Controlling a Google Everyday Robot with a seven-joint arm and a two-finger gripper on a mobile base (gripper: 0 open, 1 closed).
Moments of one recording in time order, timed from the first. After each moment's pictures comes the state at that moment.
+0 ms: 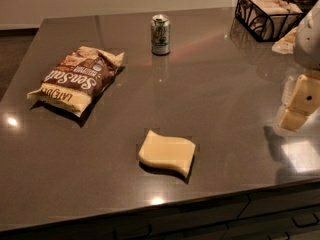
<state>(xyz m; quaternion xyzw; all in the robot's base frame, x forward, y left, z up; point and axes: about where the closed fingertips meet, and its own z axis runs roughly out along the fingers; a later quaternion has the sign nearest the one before) 0.438 -0.217 0.976 -0.60 0.78 -0.03 0.16</state>
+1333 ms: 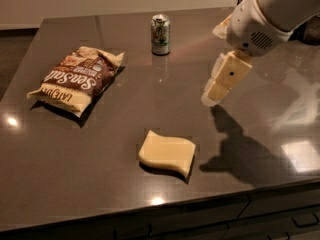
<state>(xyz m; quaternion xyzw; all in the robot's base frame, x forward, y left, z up) 0.507 -0.113 0.978 -0.61 0.74 0.05 0.27</state>
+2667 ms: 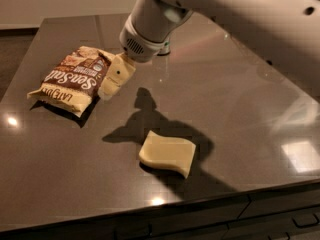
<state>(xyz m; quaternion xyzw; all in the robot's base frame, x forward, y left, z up) 0.568 0.074 0.927 -0.54 0.79 0.12 0.26</state>
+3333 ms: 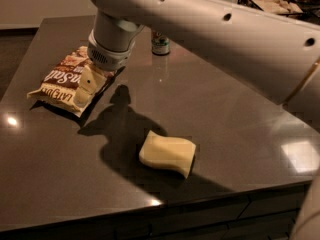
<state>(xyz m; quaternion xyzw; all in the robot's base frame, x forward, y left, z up) 0.579 0.136 0.894 -0.53 0.81 0.10 0.22</state>
